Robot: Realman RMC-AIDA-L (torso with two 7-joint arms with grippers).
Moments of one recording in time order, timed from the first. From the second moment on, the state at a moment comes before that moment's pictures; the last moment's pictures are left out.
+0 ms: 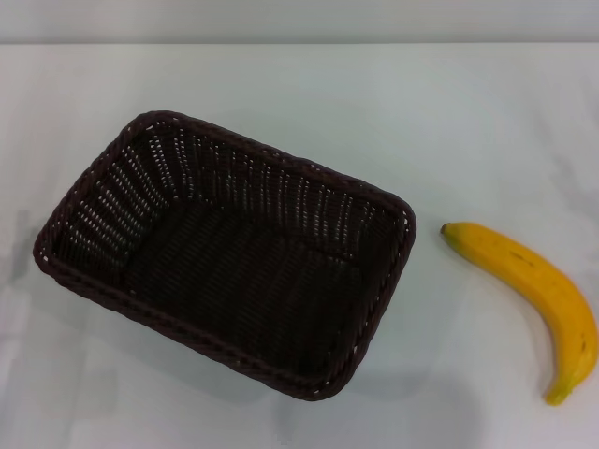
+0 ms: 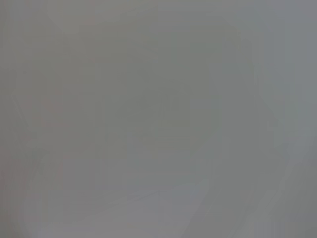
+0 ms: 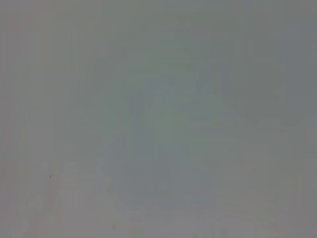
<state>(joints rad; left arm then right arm) -0.25 -2.08 0.12 -0.12 -1.94 -1.52 2.68 0.26 2.02 2.07 0.30 -0.48 1.14 -2.65</state>
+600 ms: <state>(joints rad) -0.24 -2.08 0.12 -0.12 -1.96 -1.51 2.67 0.27 2.02 2.07 0.30 -0.48 1.14 -2.65</state>
